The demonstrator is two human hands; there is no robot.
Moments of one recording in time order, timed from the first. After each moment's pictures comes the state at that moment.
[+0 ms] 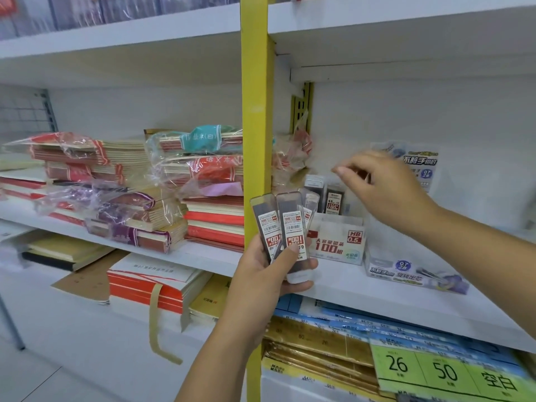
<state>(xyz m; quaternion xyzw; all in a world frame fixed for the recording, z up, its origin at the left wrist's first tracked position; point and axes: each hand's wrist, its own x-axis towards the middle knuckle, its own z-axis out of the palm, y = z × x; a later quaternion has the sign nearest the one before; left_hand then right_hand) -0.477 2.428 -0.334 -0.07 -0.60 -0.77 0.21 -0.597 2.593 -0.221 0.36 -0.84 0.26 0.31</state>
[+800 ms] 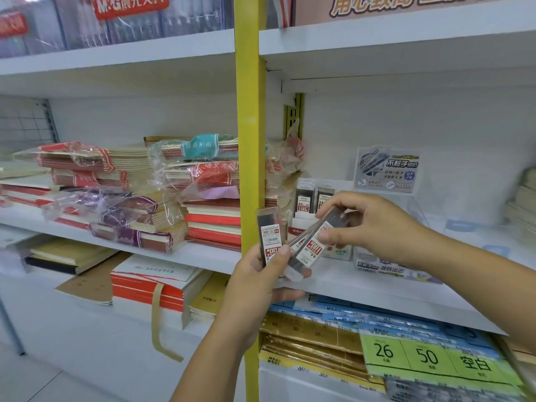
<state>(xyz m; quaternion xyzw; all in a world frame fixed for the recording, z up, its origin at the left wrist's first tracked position) -0.457 2.432 -0.334 -0.04 -0.62 -0.77 0.18 -0.542 2.610 -0.239 0.41 -0.79 0.45 0.02</state>
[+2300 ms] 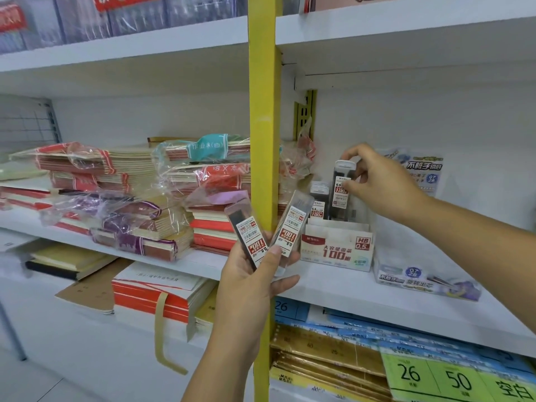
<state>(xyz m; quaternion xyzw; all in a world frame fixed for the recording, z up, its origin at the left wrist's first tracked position) -0.470 2.412 -0.332 -0.01 -0.57 -0.77 0.29 -0.628 2.580 -0.214 0.31 -0.87 0.25 0.30</state>
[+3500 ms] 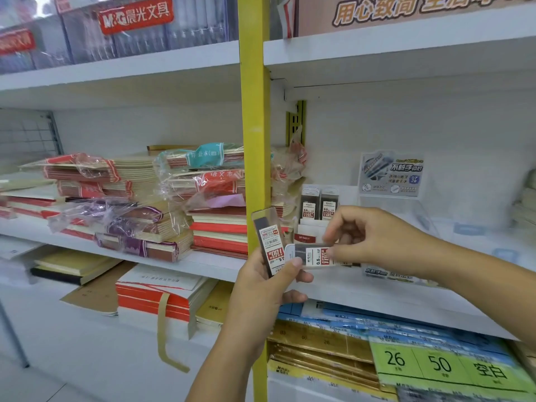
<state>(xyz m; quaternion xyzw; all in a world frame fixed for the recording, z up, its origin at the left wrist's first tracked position) -0.456 2.429 -0.330 -0.04 -0.63 -0.75 0.21 -0.541 2.607 -0.246 0.42 -0.80 0.42 -0.02</state>
